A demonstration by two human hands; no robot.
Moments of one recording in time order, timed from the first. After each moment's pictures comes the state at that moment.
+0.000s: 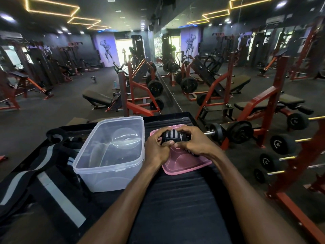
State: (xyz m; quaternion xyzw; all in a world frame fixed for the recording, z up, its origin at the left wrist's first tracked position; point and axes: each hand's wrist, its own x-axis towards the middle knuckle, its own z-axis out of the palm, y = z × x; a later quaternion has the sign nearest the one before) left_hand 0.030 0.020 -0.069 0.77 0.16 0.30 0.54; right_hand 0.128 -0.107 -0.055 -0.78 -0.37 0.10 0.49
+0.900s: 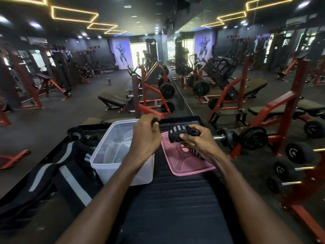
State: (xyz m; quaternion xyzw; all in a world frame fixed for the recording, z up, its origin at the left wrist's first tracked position) left_hand -0.025 0.033 0.012 0.87 0.17 0.39 0.26; right_hand 0.113 -0.095 -0.047 -0.59 -0.22 0.20 0.75
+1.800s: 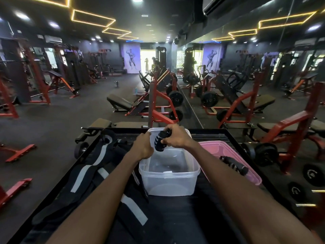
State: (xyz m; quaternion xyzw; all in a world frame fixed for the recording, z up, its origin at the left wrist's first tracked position) left_hand -0.059 0.224 -0.017 0.94 0.26 0.11 0.19; right_hand 0.064 0.111 -0.006 -0.84 -0.41 0.04 0.36
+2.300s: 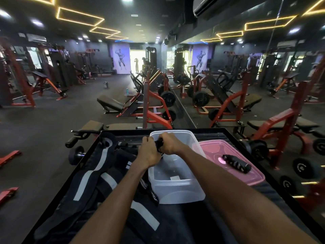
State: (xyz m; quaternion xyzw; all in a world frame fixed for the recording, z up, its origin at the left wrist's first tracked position) left_hand -0.065 0.223 -0.033 0.93 0.24 0.13 0.25; right_hand 0.054 0.159 -0.035 -0.88 -0.42 0.05 0.20
